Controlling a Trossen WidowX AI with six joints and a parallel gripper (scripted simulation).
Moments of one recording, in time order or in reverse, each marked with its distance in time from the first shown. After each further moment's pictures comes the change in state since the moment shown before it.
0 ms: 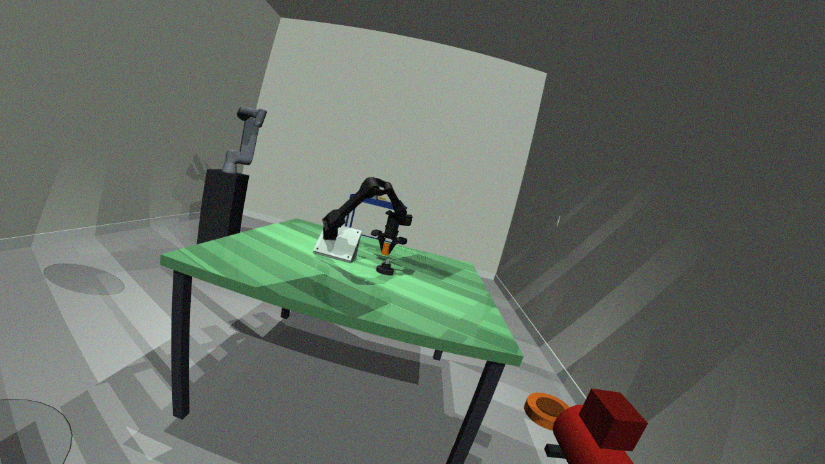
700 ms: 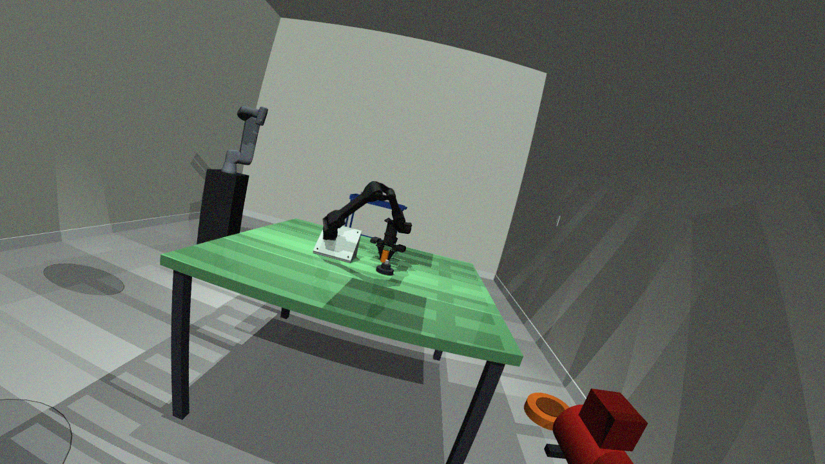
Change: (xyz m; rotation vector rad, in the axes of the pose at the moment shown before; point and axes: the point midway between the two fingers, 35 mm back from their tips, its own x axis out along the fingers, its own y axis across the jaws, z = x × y) arm 0.040 -0.003 0.001 -0.002 0.011 0.005
